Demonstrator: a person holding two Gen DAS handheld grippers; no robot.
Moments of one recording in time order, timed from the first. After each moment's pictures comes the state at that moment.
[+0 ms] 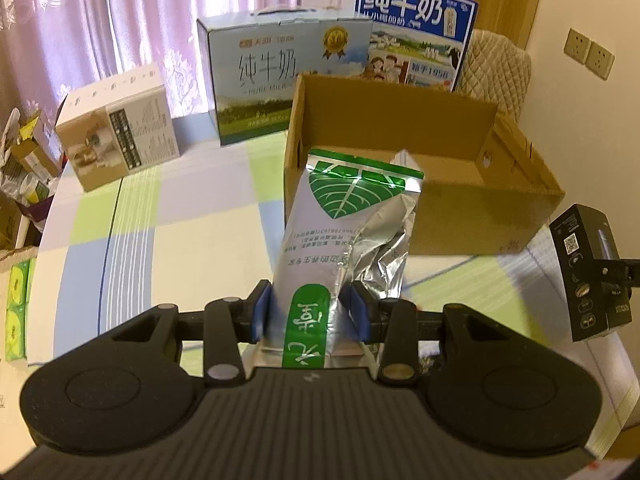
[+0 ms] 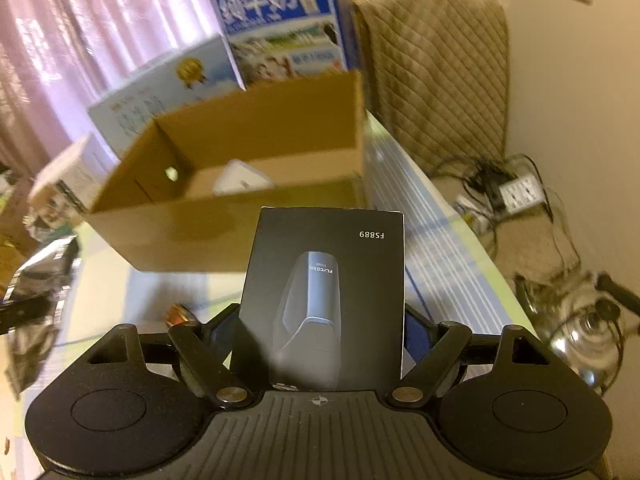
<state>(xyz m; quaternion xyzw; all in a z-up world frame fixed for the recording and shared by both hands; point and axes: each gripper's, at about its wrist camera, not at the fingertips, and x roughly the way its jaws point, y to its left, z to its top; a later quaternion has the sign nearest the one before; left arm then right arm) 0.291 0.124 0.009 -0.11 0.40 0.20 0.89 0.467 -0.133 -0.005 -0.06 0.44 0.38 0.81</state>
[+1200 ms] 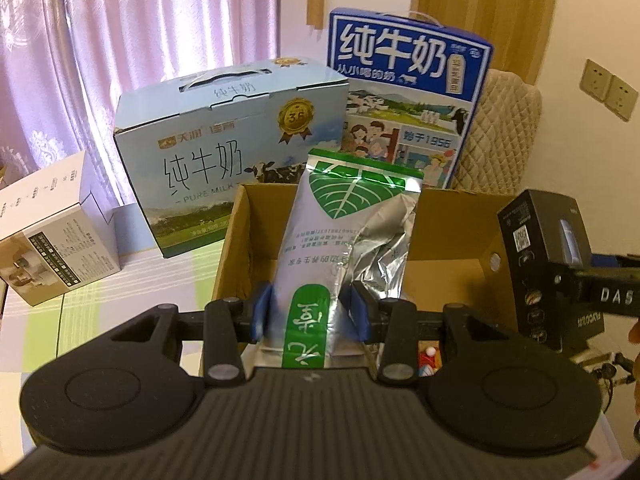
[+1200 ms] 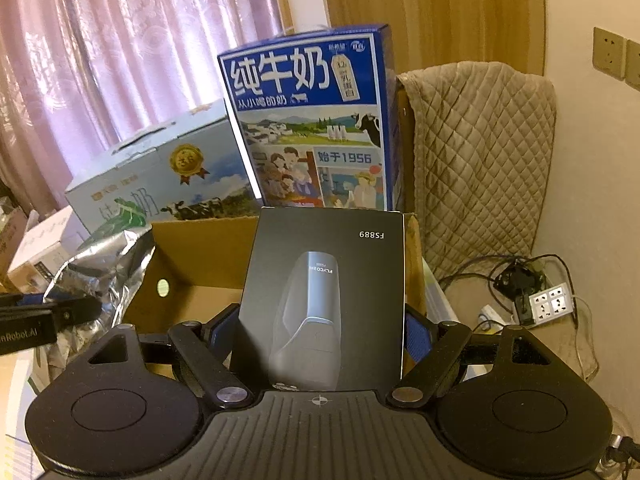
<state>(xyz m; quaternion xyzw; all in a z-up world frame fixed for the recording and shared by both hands) 0.471 0.161 0.030 -0.10 0.38 0.20 0.90 0.572 -0.004 0.021 -0.07 0.37 0.40 0.84</state>
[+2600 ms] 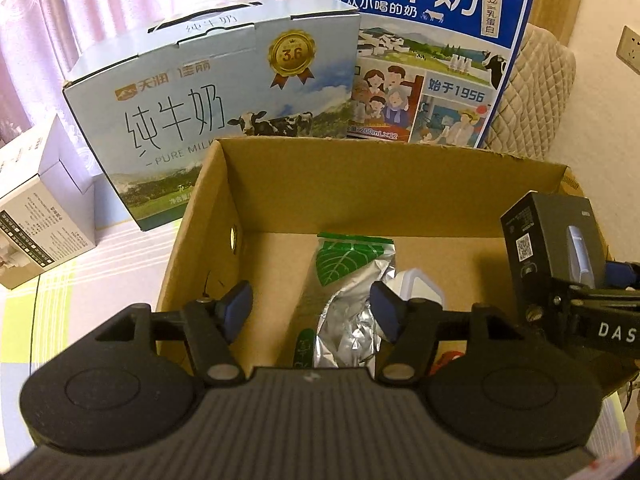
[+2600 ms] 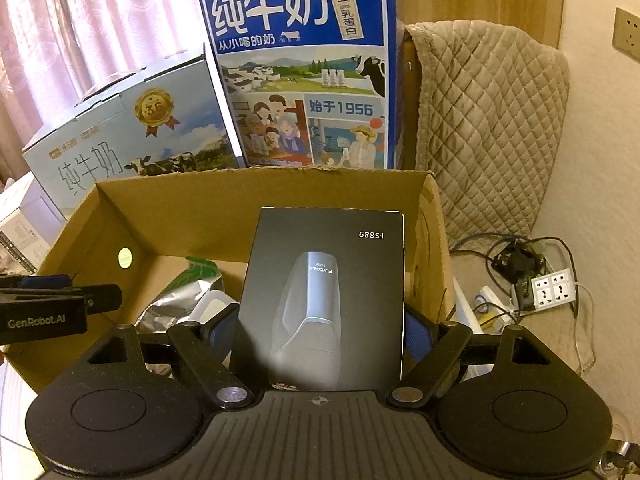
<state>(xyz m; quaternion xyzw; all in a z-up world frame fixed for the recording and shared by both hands) 0.523 0.167 -0.025 -0.10 0.43 0.22 0.87 0.595 0.030 -0.029 -0.11 0.41 0.38 0.83</state>
